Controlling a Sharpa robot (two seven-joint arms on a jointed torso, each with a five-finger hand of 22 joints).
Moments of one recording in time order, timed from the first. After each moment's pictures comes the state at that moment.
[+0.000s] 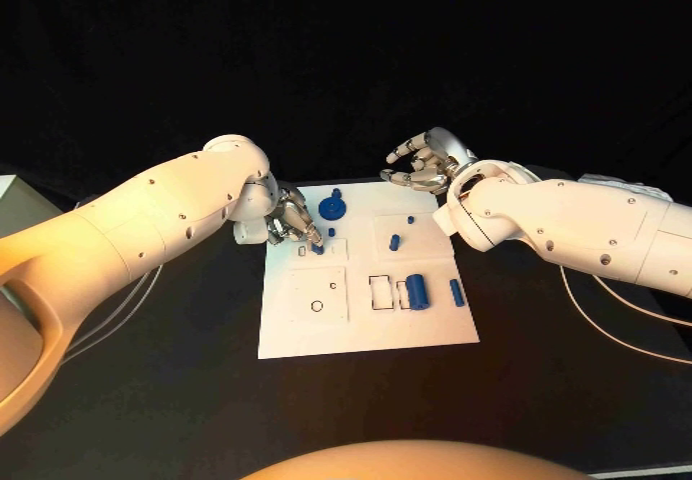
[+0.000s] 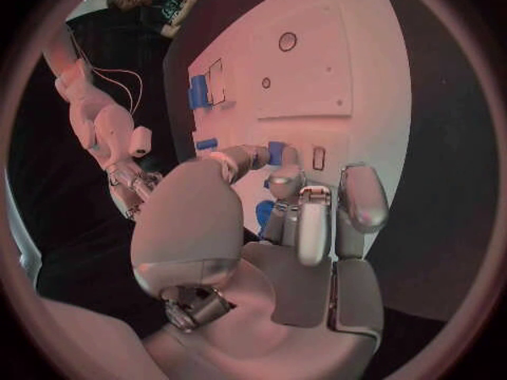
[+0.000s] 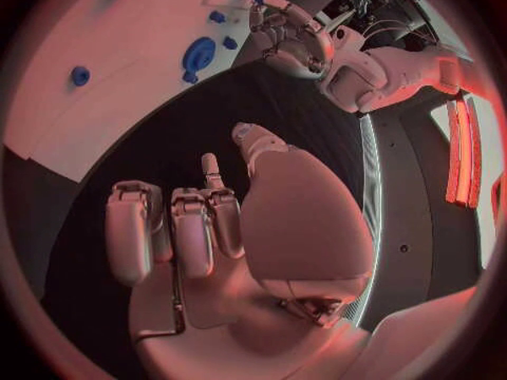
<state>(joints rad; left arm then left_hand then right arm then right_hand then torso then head) 1.33 -0.29 0.04 0.84 -0.89 0.53 -0.54 1.18 -0.18 0.64 0.16 0.52 0.92 0.09 0.52 0.72 1.28 0.01 1.16 0.93 1.47 -0.06 1.55 1.31 0.09 1.31 0.05 1.38 1.12 1.31 -0.76 -0.09 1.38 -0.85 -0.61 -0.08 1.37 -0.23 0.26 0.28 0.39 0.89 0.16 0.18 0.38 1.47 0.07 1.52 1.31 1.46 -0.01 1.56 1.31 0.05 1.47 0.09 1.44 1.31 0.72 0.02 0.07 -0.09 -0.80</state>
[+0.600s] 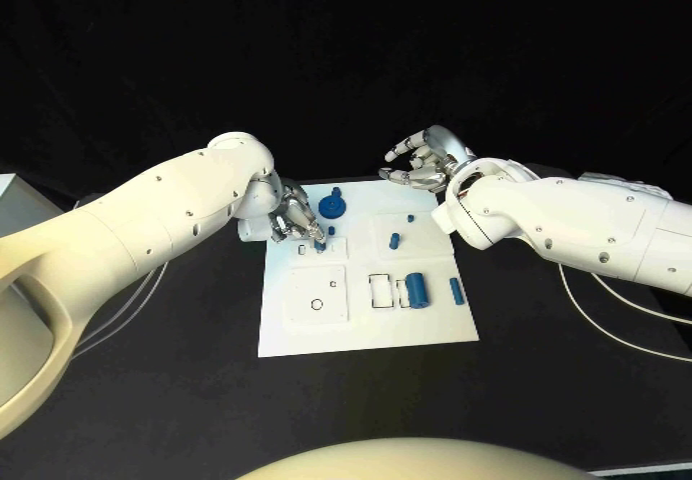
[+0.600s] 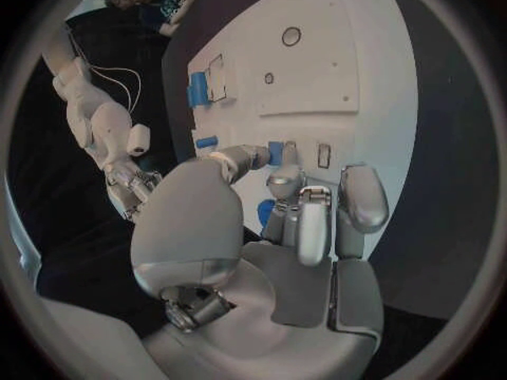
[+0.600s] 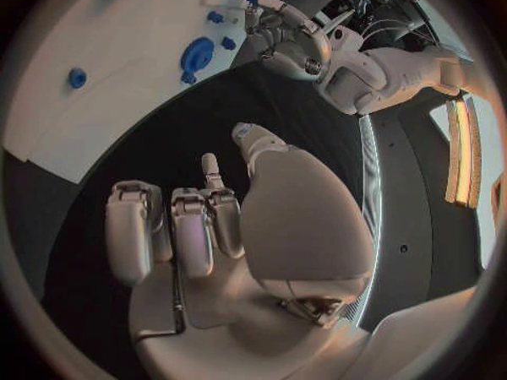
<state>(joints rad) 1.33 -0.27 0.04 0.82 -0.90 0.53 -0.55 1.18 -0.18 0.64 0.16 0.53 0.92 0.10 0.53 0.72 1.28 0.01 1.16 0.93 1.47 -0.06 1.55 1.31 0.09 1.31 0.05 1.38 1.12 1.31 -0.75 -0.09 1.38 -0.85 -0.60 -0.08 1.37 -0.23 0.26 0.28 0.39 0.89 0.16 0.18 0.38 1.47 0.07 1.52 1.31 1.46 -0.01 1.56 1.31 0.05 1.47 0.09 1.44 1.31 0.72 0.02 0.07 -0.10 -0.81</state>
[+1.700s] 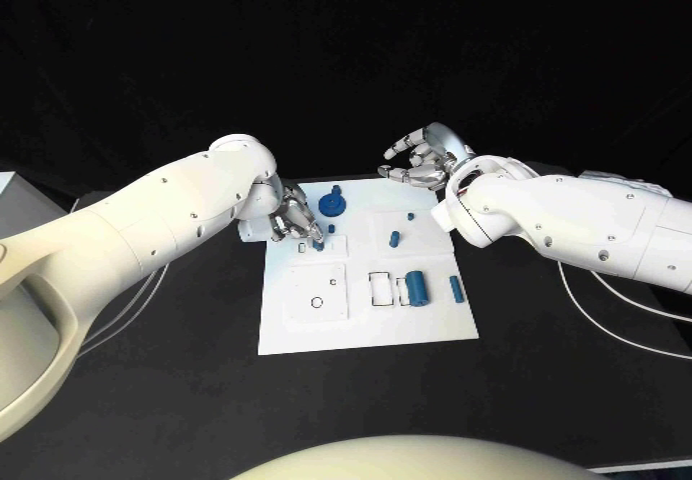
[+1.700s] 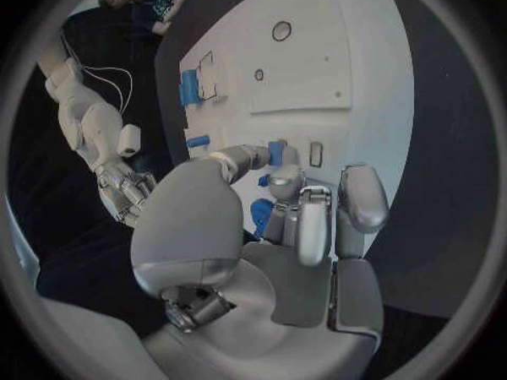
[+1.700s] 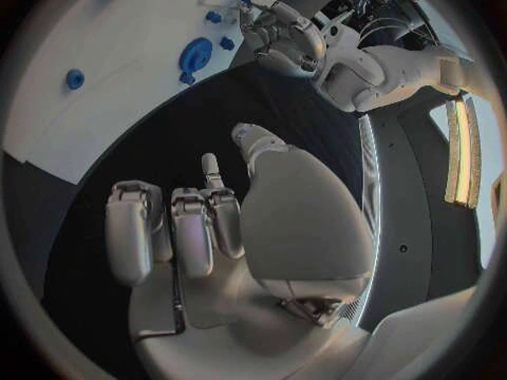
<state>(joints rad) 1.33 -0.26 0.02 0.80 -0.92 0.50 -0.55 1.18 -0.18 0.64 0.16 0.54 0.92 0.10 0.52 0.72 1.29 0.00 1.16 0.94 1.47 -0.06 1.55 1.31 0.09 1.31 0.05 1.38 1.12 1.31 -0.75 -0.09 1.38 -0.85 -0.61 -0.08 1.37 -0.23 0.27 0.28 0.39 0.89 0.16 0.18 0.38 1.47 0.07 1.52 1.31 1.46 -0.01 1.56 1.31 0.05 1.47 0.09 1.44 1.31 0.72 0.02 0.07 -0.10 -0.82</state>
